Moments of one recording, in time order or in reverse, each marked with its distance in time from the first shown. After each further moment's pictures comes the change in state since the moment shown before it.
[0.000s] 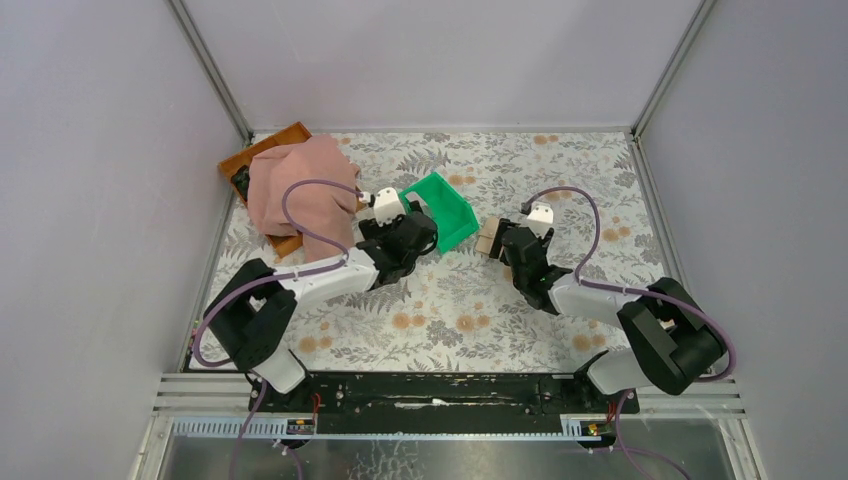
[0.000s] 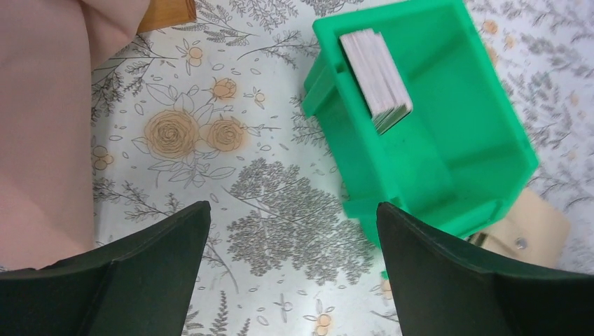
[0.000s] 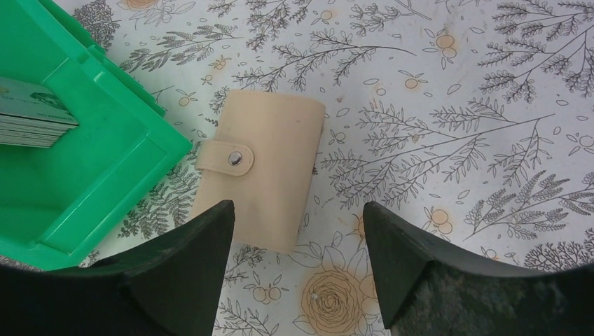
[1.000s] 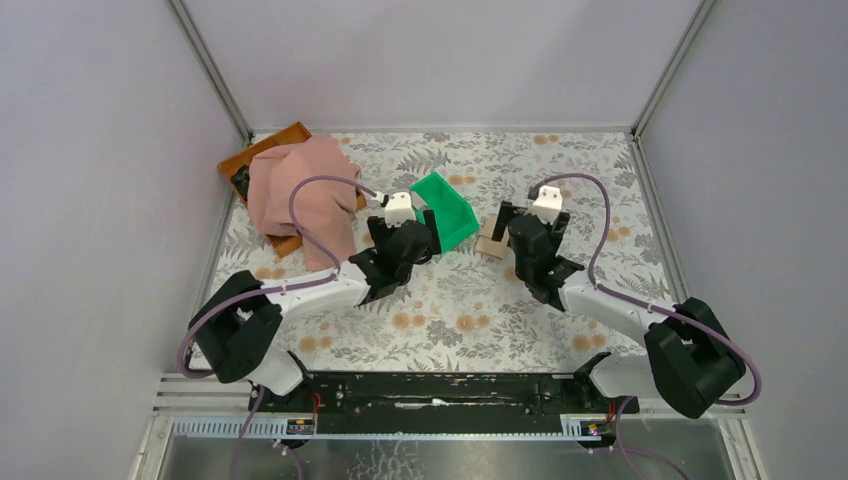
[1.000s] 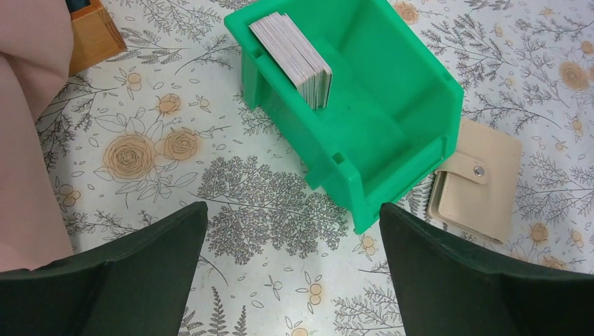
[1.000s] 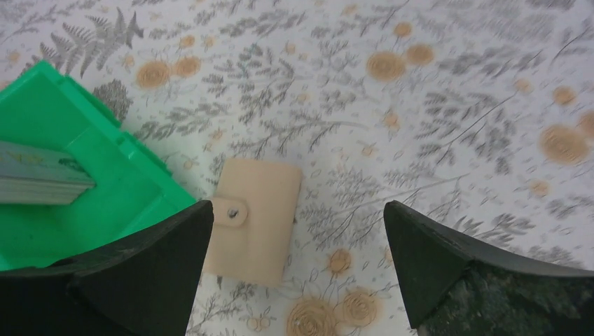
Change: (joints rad) left arm -0.041 -0.098 -0.099 0.191 0.118 0.229; right arm 0.002 -0.113 0.135 -0.133 0.140 -0.146
